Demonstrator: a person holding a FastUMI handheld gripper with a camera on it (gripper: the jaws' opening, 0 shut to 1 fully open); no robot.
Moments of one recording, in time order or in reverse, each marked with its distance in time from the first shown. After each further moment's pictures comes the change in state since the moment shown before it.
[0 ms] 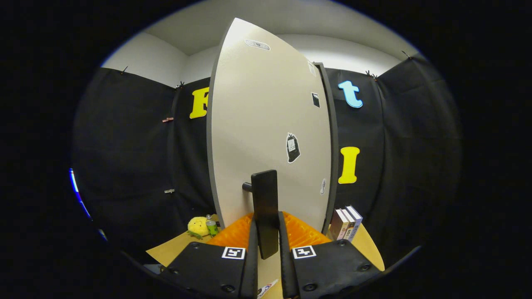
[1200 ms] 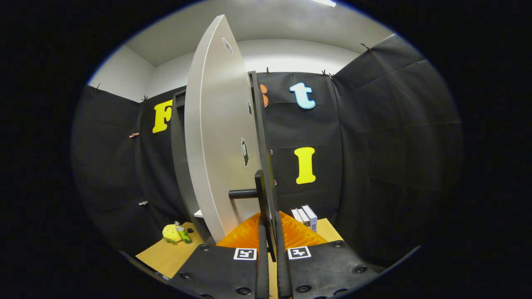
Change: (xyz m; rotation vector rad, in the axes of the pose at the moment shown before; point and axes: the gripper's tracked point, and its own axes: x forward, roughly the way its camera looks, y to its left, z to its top) arm -0.046 -0.141 0.015 0.065 -0.044 -0.189
